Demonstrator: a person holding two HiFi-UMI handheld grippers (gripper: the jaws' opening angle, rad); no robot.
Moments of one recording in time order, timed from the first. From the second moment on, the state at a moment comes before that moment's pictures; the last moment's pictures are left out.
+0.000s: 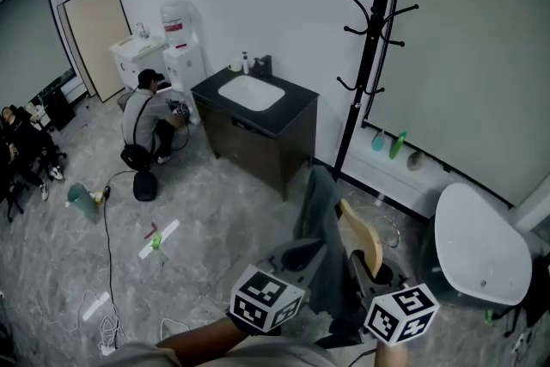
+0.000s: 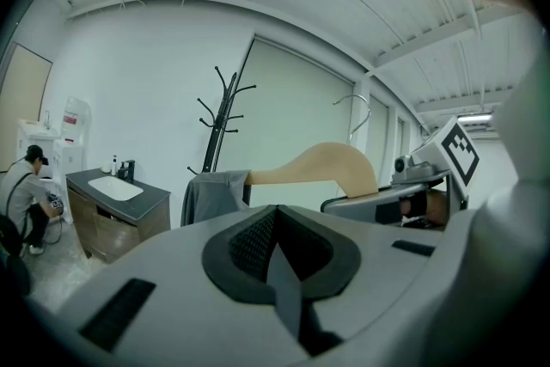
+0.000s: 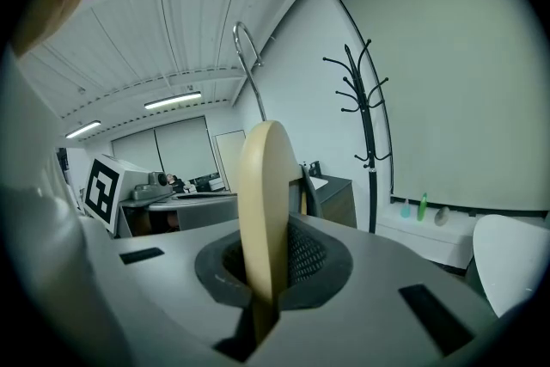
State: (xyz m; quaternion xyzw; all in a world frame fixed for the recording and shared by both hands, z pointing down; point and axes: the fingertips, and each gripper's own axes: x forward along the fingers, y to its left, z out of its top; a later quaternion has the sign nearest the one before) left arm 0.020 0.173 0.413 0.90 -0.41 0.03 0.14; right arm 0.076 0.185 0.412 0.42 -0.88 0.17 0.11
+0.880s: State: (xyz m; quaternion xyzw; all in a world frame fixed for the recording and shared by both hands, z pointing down) left arm -0.025 -0.066 0.419 0.91 -0.40 0.03 0.14; right arm 0.041 -0.067 0.402 0.44 -0.87 0.17 0.09
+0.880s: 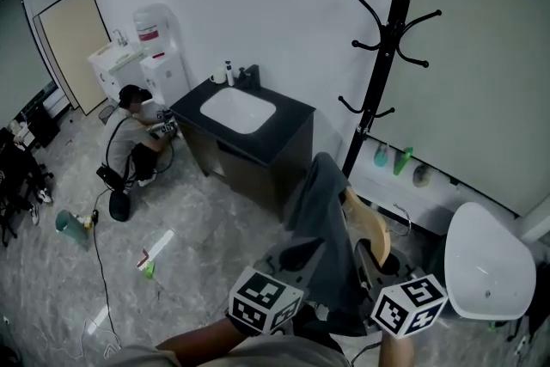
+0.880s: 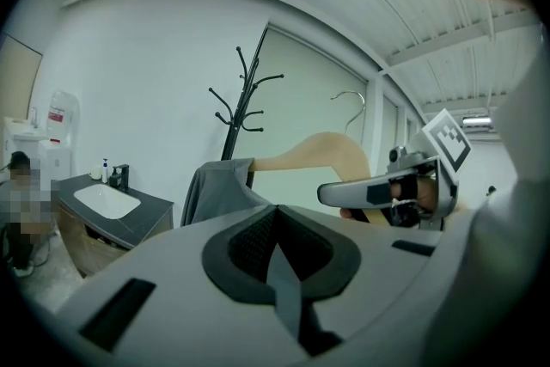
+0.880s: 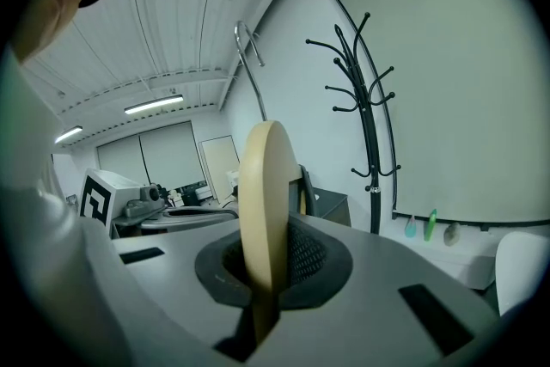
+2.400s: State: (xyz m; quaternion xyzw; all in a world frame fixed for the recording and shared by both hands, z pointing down) left arm 0.011 -0.447 0.385 0.92 -0.38 0.03 0.10; right arm 0.053 -0.468 0.373 0.46 -0.87 0.15 0.10
